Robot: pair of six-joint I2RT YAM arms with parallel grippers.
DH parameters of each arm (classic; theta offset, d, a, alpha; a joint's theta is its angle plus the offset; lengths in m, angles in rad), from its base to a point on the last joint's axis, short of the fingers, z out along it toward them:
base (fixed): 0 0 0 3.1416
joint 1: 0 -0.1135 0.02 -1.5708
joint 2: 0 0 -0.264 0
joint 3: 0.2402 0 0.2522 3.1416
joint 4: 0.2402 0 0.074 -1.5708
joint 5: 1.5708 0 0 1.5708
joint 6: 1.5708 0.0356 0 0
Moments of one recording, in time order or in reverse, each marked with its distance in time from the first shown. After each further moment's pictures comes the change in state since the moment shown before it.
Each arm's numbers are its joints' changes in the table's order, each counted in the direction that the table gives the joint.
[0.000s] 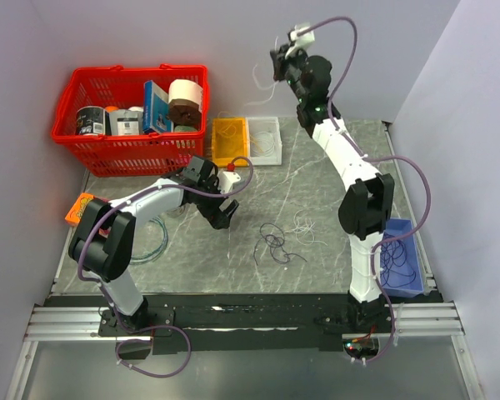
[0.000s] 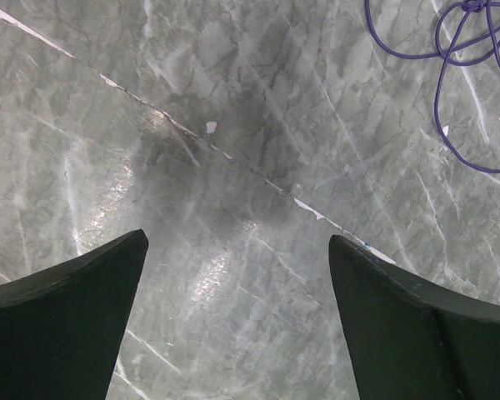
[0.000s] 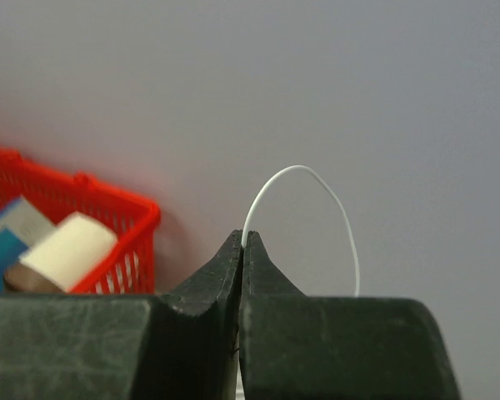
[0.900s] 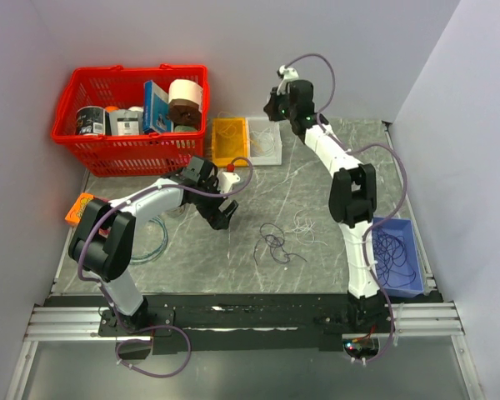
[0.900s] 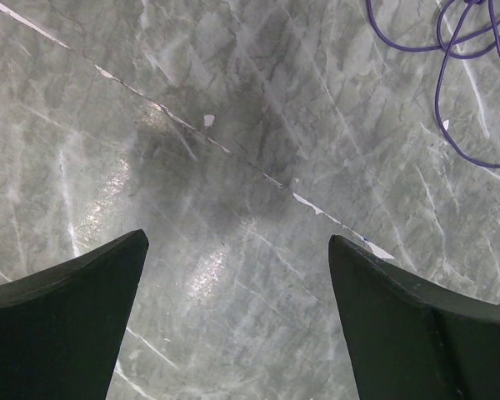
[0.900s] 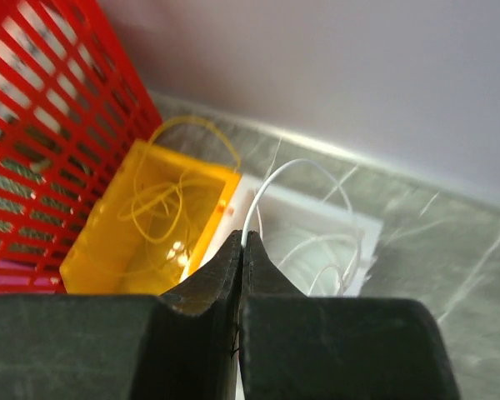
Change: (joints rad) left arm -0.002 0.000 0.000 0.015 0.000 0.000; right arm 0.041 -0.216 -0.004 0.340 -0.121 0.163
